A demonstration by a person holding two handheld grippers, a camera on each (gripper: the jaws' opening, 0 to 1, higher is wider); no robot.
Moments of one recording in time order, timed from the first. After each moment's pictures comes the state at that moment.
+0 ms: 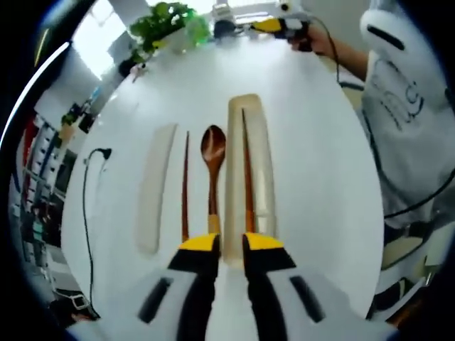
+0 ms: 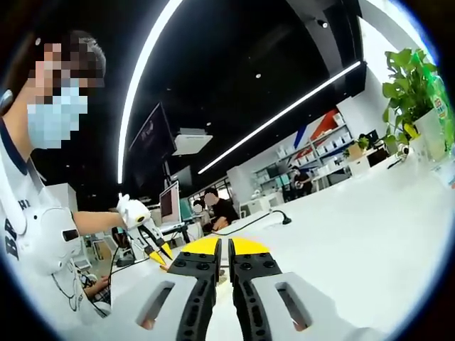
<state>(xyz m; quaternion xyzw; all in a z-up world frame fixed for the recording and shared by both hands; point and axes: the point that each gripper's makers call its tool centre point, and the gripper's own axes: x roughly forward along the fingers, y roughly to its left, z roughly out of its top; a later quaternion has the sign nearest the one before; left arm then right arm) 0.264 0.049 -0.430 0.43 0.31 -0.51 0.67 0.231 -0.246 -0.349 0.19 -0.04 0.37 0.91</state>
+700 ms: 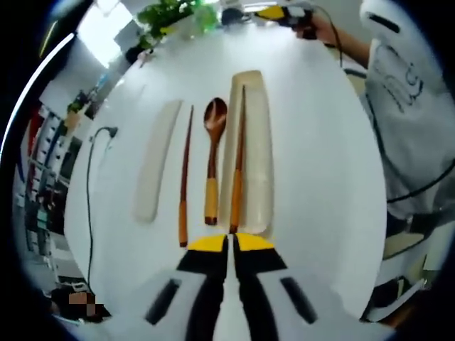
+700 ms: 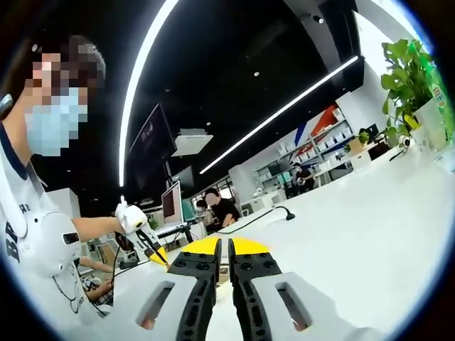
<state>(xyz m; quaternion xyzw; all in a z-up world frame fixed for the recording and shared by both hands) 0.258 0.081 -0.440 0.44 0.34 -0.48 0.68 0.236 -0.242 -0.357 0.20 -0.03 0.37 0.91</state>
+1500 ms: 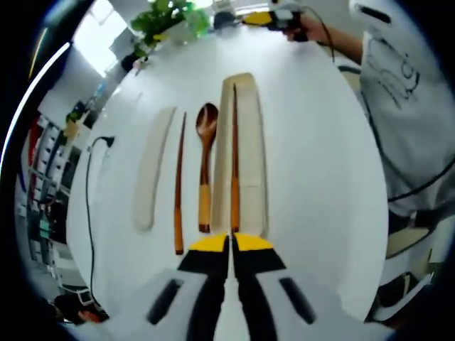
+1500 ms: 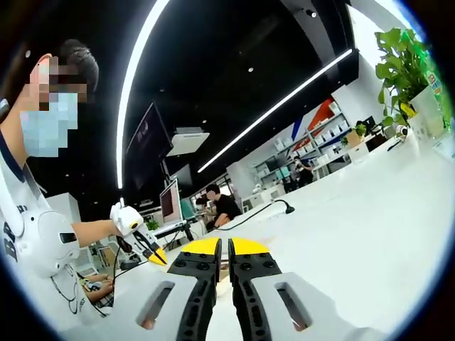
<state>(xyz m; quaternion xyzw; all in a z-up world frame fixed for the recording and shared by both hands) 0.254 0.071 -0.446 0.46 0.31 -0.49 0.67 0.240 -0.238 -0.367 0.22 -0.02 0.37 0.90</state>
